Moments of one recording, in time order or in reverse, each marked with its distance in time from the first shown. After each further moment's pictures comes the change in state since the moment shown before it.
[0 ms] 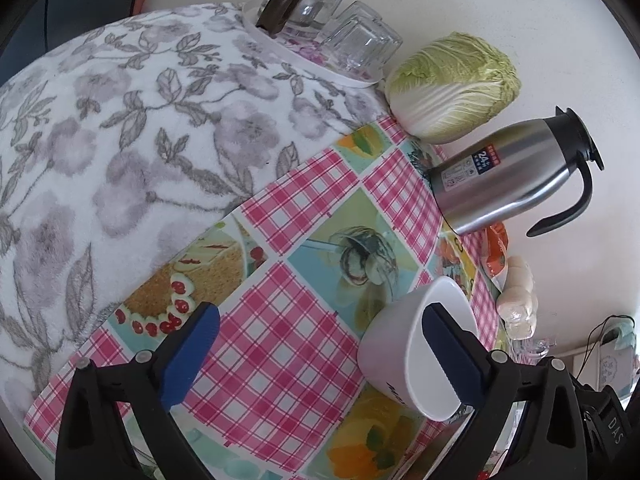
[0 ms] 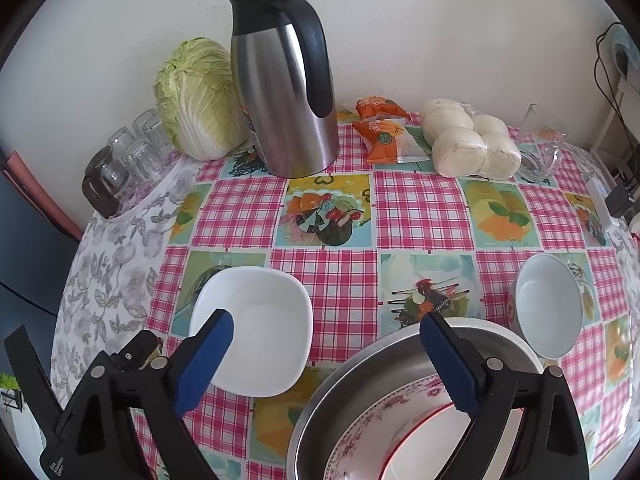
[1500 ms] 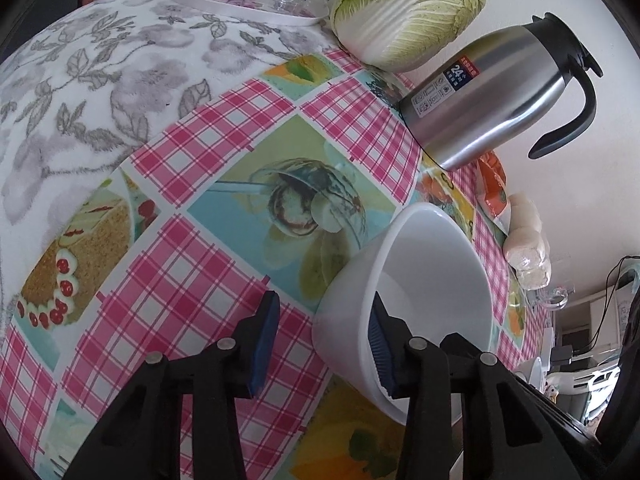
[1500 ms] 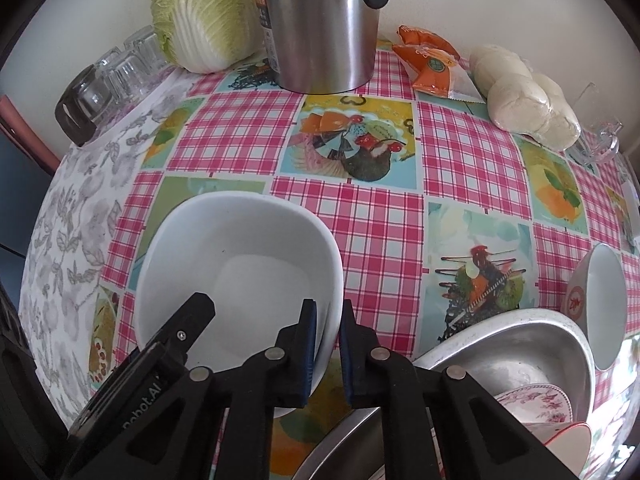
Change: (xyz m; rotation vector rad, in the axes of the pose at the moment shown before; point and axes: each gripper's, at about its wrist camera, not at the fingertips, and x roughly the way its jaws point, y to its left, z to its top) left arm 0.059 -0.045 -0.028 0.162 0.093 -0.011; right arm 0.083 0.022 -0.021 -0.111 0.189 -0.021
